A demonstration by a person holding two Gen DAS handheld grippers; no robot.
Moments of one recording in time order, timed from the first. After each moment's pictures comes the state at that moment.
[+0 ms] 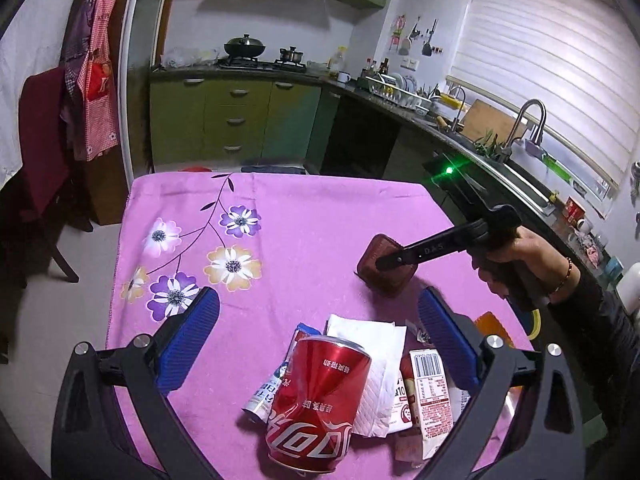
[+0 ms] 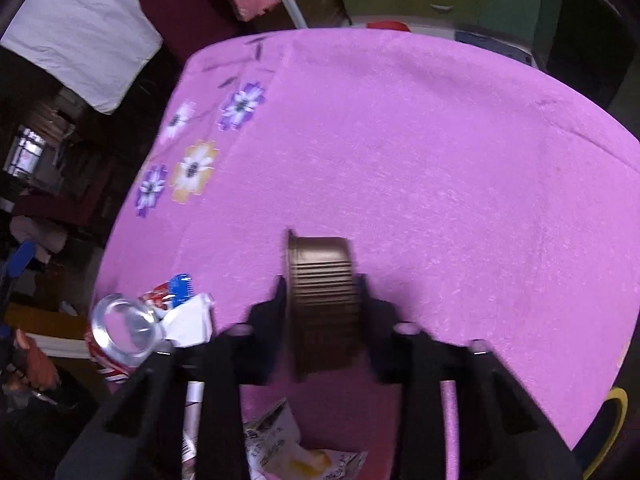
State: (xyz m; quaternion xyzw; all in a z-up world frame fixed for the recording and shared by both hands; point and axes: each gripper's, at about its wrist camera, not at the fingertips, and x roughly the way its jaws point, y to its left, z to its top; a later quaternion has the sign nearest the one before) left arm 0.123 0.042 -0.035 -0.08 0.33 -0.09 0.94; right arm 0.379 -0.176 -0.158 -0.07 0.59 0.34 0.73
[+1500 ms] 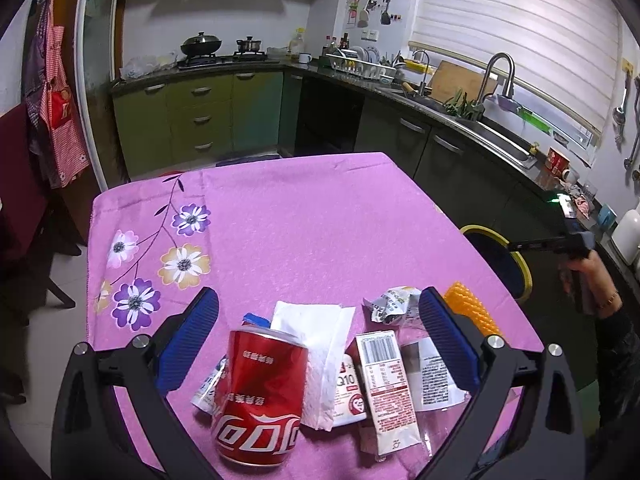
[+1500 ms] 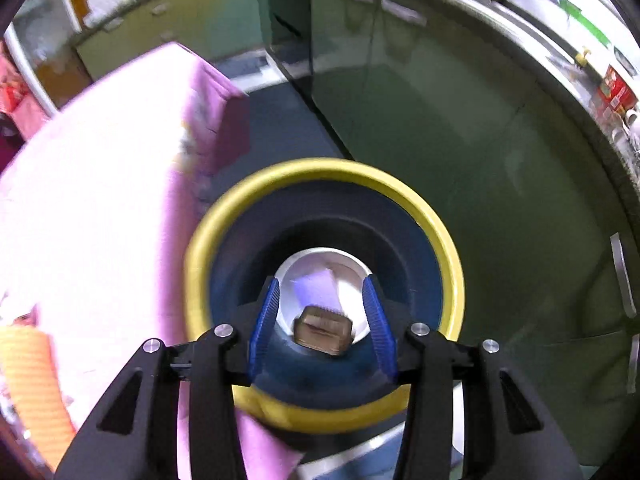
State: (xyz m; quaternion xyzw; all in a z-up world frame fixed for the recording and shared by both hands) left arm 0.120 -0.018 -0.032 -0.01 0.36 -0.13 0.92; right arm 0.261 -0.516 -0.156 0.04 0.52 -0.02 0.85
